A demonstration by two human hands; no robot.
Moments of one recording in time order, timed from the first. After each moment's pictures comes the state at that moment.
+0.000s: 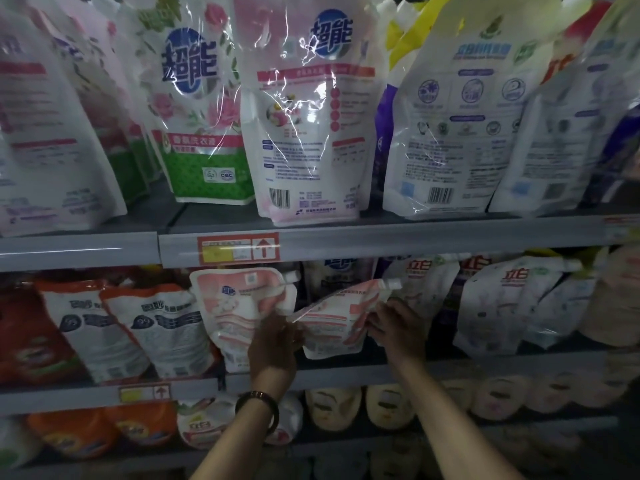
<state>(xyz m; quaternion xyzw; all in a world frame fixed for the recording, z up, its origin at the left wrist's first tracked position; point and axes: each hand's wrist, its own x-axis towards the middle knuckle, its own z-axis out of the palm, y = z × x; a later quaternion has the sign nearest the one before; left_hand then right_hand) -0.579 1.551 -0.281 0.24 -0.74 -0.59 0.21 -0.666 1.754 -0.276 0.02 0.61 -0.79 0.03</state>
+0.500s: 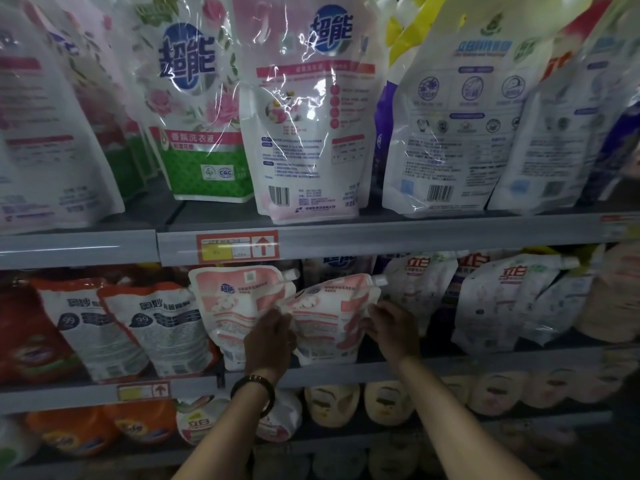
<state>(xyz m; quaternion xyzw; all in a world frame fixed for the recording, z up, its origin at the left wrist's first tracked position) -0.595 1.524 -0.306 0.23 -0.81 -0.52 0.15 -0.668 1.757 -0.279 0.00 0.73 -0.69 0.03</state>
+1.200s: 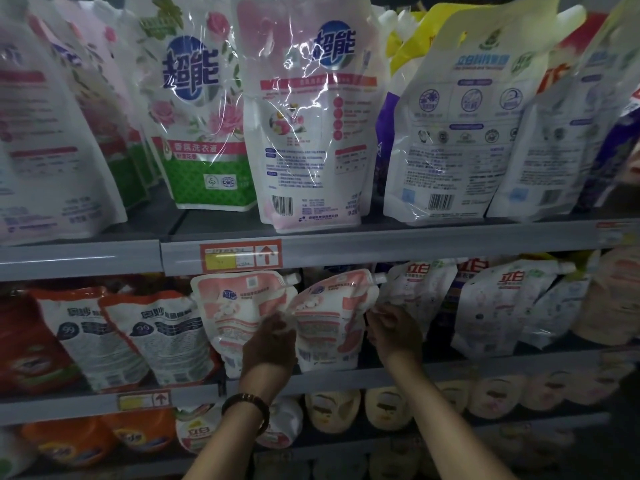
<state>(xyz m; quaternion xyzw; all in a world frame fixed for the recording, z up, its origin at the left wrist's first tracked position) -0.578 1.536 -0.259 0.26 -0.84 -0.46 0.09 -0.660 1.752 -0.266 0.04 0.78 -0.62 0.01</state>
